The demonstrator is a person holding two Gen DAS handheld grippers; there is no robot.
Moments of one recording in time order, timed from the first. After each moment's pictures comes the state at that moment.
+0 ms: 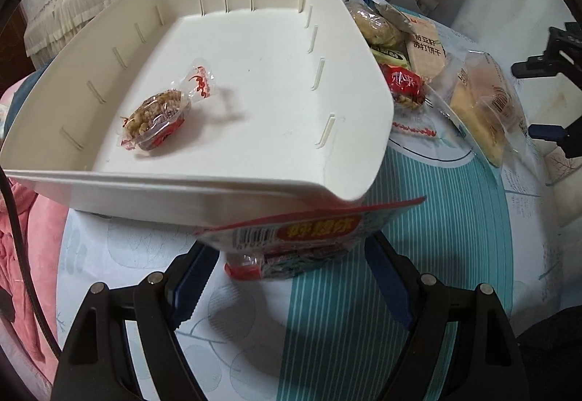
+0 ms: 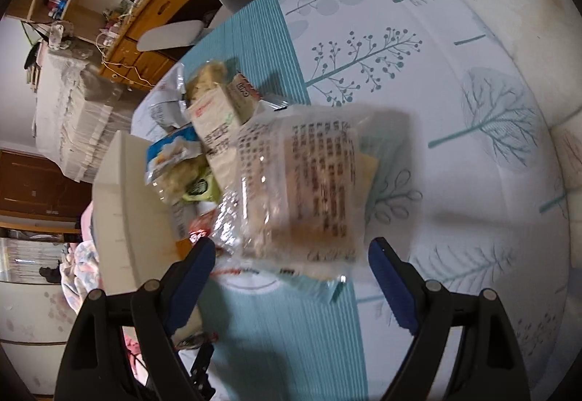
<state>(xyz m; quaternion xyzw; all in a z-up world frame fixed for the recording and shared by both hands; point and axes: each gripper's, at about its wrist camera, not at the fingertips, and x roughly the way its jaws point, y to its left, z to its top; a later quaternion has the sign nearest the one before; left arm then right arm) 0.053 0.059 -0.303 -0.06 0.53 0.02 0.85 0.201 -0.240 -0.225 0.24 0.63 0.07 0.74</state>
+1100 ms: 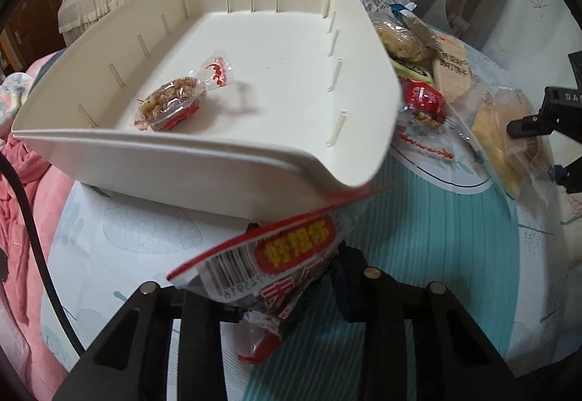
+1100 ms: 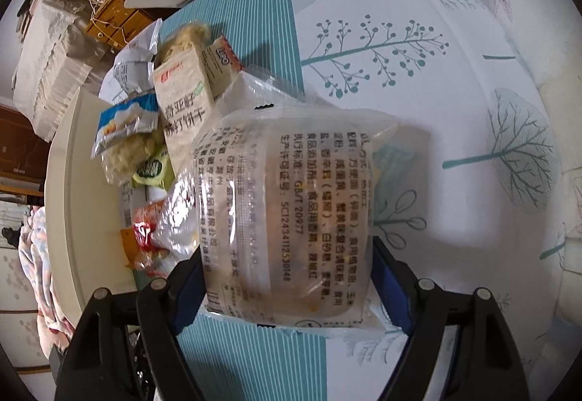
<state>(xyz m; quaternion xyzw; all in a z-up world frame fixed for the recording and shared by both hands) 0.049 0.044 -0.306 -0.09 0.51 0.09 0.85 0.219 -0.216 -0.262 0.14 0.65 0.06 0.74</state>
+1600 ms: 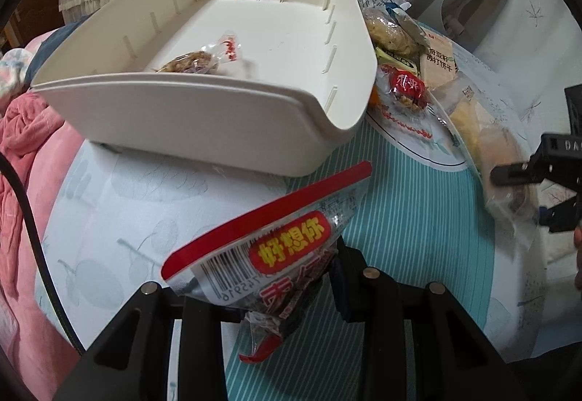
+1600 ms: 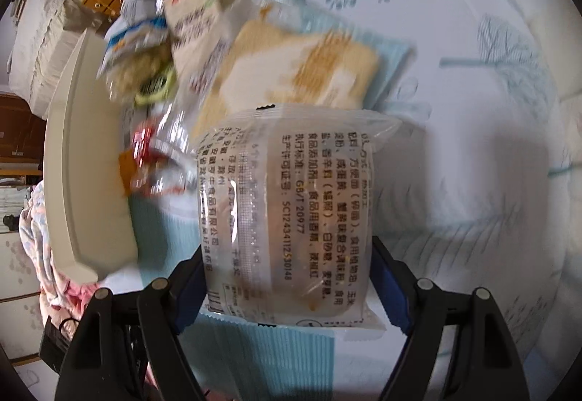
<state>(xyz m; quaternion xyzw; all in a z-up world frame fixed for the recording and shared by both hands) 0.016 0.044 -0.292 -0.13 0.52 0.08 0.84 0.165 -0.202 -0.268 0.13 0.71 0.08 0.69</state>
